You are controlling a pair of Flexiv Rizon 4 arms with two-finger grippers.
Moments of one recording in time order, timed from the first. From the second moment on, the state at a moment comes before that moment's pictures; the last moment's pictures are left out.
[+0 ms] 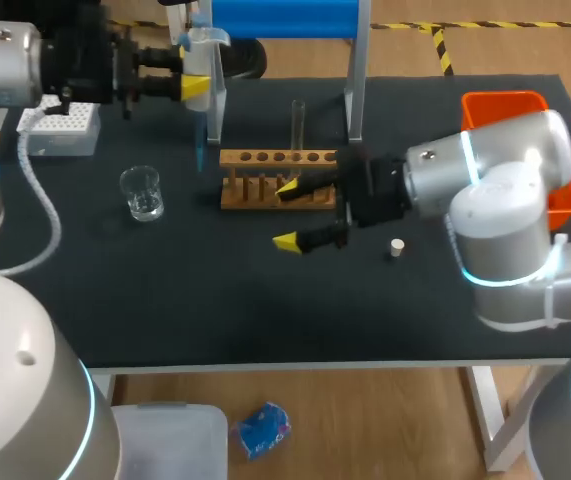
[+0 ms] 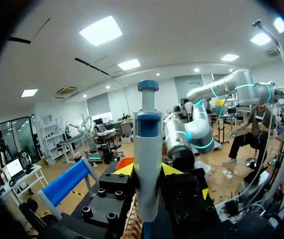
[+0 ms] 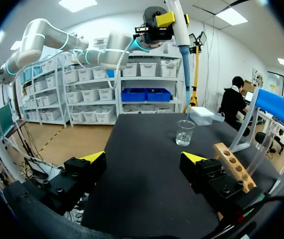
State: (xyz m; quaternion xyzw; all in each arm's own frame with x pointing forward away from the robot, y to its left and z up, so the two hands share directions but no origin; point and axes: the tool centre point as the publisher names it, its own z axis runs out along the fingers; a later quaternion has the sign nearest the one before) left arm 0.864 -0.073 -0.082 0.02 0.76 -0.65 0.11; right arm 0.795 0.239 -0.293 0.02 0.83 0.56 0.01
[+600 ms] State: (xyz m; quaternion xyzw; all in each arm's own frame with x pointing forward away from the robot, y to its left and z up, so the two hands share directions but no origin) left arm 0.897 -0.005 -0.110 -0.02 0.74 -0.66 0.11; right arm 0.822 0.291 -0.342 0.06 0.84 0.55 0.00
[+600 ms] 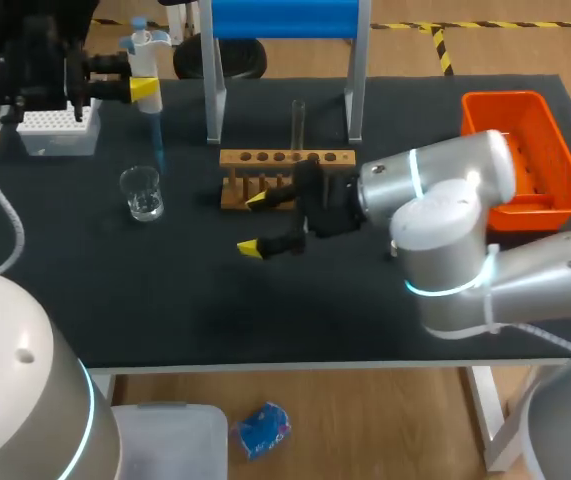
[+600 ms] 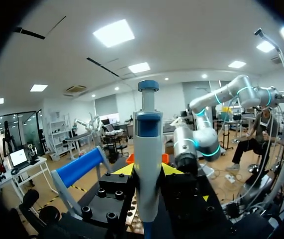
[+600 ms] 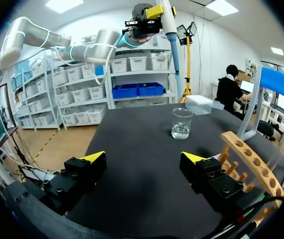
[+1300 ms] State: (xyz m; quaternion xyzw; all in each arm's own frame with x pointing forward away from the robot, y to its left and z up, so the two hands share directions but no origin) left arm 0.910 0.004 -0.117 -0.02 0.74 -0.67 0.11; right arm 0.837 0.340 -0.367 0.05 0.84 0.53 0.01
